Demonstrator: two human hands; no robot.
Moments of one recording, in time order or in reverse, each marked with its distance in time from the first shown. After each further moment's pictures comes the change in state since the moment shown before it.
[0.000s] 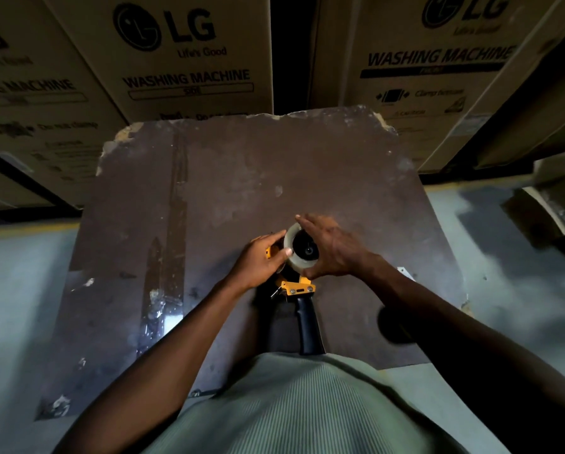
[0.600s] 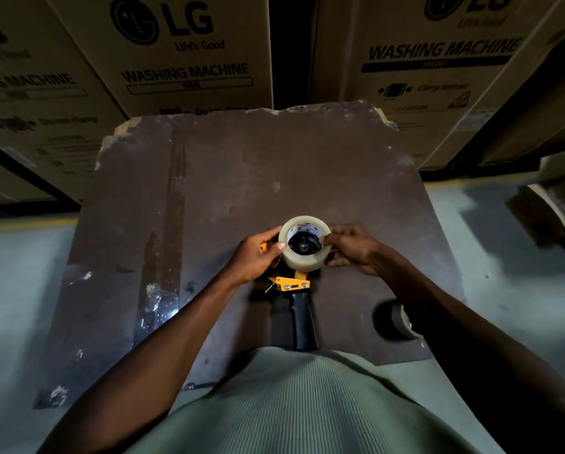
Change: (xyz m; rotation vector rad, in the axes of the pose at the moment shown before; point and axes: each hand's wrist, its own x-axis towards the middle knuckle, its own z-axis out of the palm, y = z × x) left_hand 0.005 -0.008 0.005 -0.187 -0.048 -0.074; right_hand -0.014 0.038 0.006 1.228 -0.076 0.611
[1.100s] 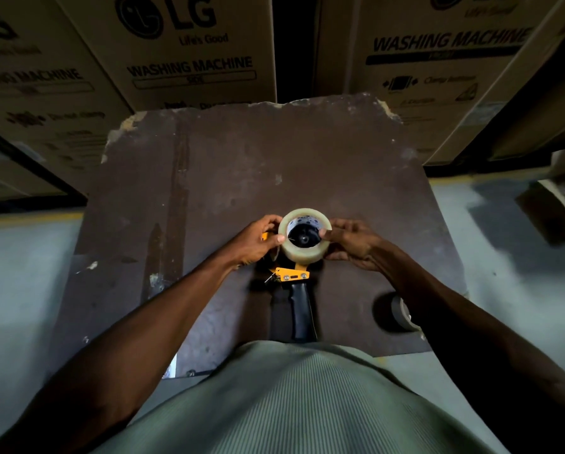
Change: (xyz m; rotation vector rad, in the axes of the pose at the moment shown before) left_hand 0.008 0.007 -0.007 -0.035 -0.139 -0.050; right_hand -0.007 0.008 0.001 0.132 -0.095 -0.066
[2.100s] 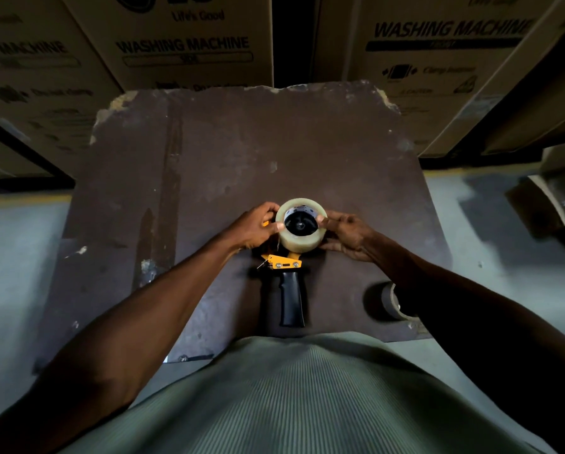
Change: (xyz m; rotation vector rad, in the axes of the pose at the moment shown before) left_hand 0.018 -0.001 0.008 0.033 0.026 -0.085; right_hand 0.012 0.011 -0.007 0.072 -0.004 0.015
